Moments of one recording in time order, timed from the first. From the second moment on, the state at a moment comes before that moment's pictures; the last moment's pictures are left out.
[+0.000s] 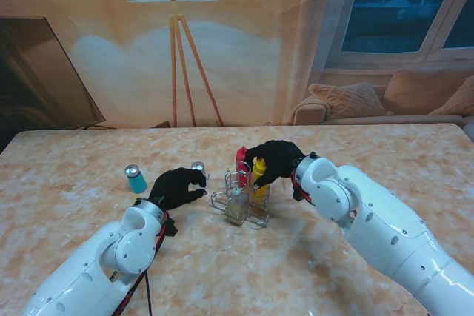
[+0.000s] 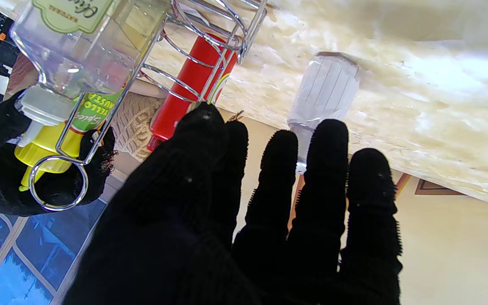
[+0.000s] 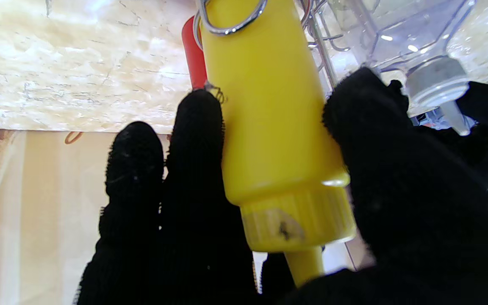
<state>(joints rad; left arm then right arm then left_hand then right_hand) 1.47 -1.12 -1.09 -1.51 0.68 0.01 0.13 -1.07 -1.09 0.83 -1.37 -0.74 -0.11 0.10 1.03 -0.43 0.37 -0.12 0.75 0.18 0.63 0.63 0.78 0.28 0.48 0.51 0.74 0.32 0.63 0.86 0.36 0.34 1.07 0.79 0.60 -0.82 0.85 -0.30 0.62 -0.33 0.93 0.63 0.95 0.04 0.61 0.63 1.22 -0.06 0.72 0.64 0.85 0.04 1.12 0.50</state>
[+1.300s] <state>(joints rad) 1.46 -1.12 -1.09 -1.51 0.69 0.01 0.13 -1.05 -1.09 0.81 -1.32 -0.76 -0.17 0.08 1.03 -0.44 0.37 -0.12 0.75 0.18 0.64 0.63 0.78 0.28 0.48 0.51 0.74 0.32 0.63 0.86 0.36 0.34 1.07 0.78 0.50 -0.71 0.88 -0.32 0.57 -0.33 0.91 0.59 0.89 -0.01 0.63 0.60 1.06 -0.10 0.65 0.61 0.67 0.09 1.04 0.51</state>
